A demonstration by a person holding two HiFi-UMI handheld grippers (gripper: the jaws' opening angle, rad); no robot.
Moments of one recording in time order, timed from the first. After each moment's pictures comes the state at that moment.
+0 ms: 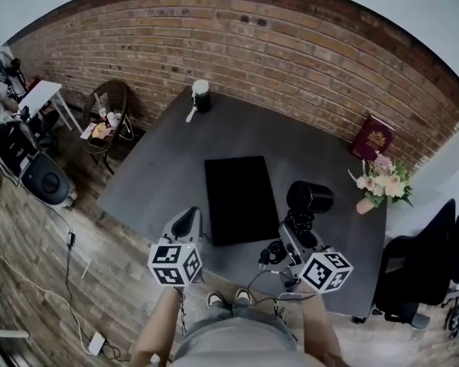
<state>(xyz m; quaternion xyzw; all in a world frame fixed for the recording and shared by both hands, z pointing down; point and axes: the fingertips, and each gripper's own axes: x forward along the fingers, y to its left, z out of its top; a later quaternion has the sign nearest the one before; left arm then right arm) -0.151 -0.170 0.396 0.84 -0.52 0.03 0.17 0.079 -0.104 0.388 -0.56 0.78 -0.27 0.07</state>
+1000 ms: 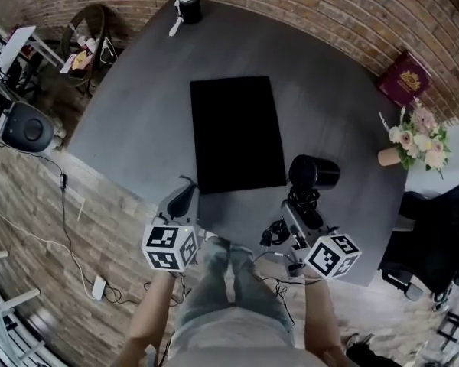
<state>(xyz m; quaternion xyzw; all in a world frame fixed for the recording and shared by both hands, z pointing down) -0.112 -0.138 0.542 0.82 -0.49 0.15 0.26 0.108 -0.085 0.514 -0.53 0.75 -0.39 0.00</state>
